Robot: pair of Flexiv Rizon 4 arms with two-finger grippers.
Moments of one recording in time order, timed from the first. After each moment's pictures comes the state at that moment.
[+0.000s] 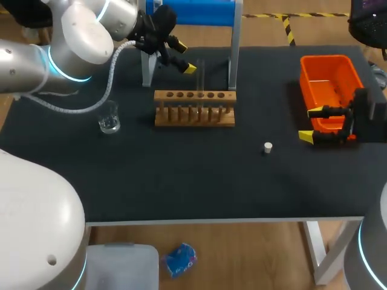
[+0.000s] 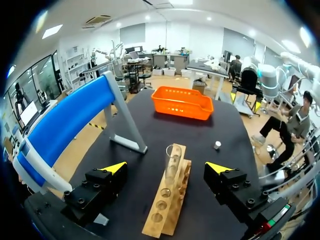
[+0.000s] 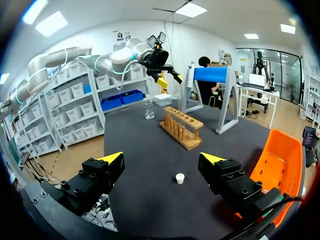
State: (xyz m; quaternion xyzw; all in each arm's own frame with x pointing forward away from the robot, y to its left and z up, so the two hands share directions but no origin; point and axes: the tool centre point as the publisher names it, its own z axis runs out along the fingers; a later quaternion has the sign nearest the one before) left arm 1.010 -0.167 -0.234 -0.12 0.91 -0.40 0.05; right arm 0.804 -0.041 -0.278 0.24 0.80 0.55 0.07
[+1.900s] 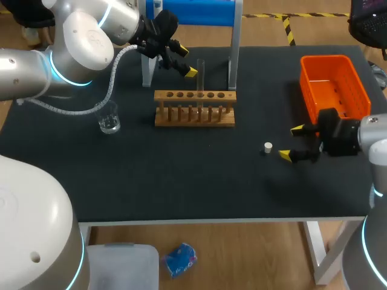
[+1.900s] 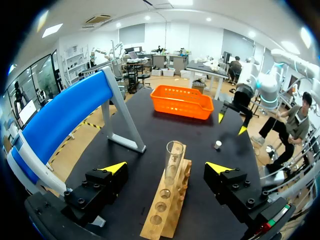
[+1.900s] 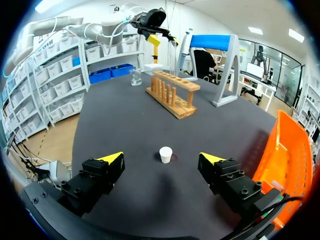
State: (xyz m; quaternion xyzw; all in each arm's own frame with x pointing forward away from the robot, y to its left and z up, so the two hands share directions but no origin) left arm 1.011 -0.170 -0.246 -0.12 0.90 -0.41 0.04; right arm 0.833 -0.025 -0.384 0.24 0.85 0.45 0.10
